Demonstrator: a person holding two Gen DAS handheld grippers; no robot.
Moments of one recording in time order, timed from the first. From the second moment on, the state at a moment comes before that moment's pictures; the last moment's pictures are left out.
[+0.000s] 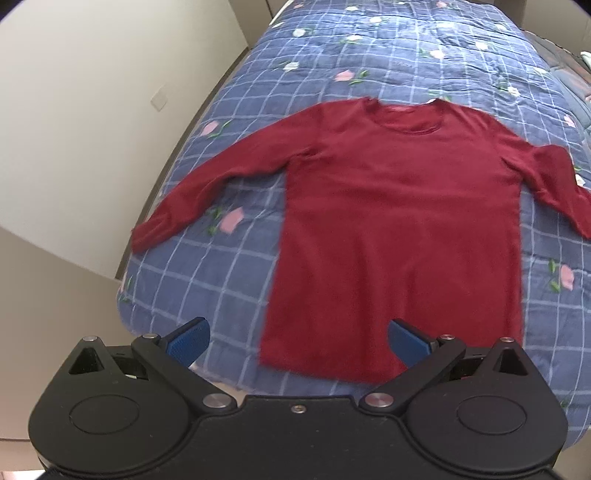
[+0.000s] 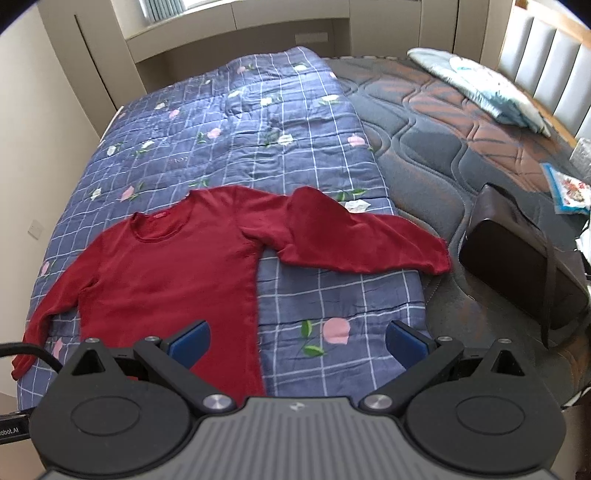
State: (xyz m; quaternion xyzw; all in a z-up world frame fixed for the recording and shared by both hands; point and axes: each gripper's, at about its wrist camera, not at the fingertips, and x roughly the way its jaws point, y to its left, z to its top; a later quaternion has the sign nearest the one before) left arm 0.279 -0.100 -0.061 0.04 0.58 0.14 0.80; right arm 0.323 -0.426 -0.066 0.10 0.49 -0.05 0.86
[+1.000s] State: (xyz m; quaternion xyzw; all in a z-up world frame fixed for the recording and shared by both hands) left arm 0.388 -0.235 -0.103 0.10 0.58 0.07 0.80; right arm 0.302 -0.589 -0.183 0.32 0.38 -0.19 0.84
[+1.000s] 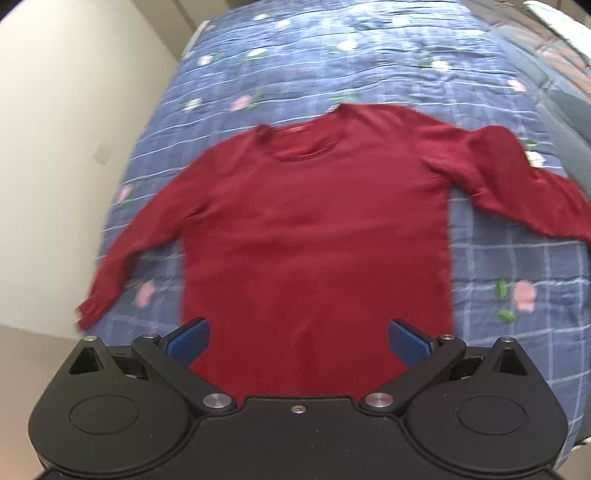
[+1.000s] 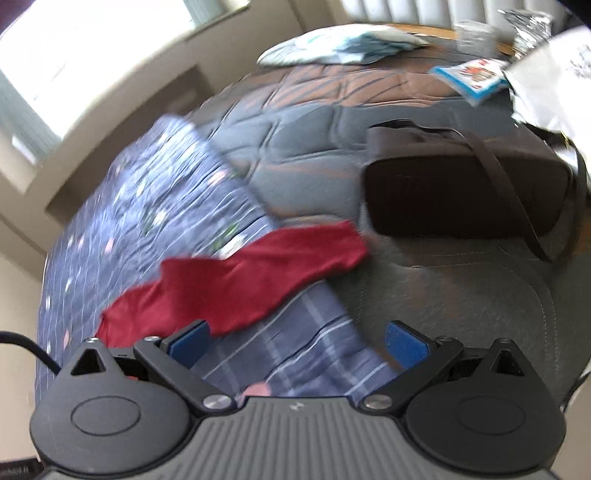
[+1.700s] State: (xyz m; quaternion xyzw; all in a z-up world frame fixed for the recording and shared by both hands) left arm 0.510 -0.257 -0.221 0.08 0.52 0.10 0.84; right arm 0.370 -0.648 -0.329 0.47 0.30 -0.32 0.77
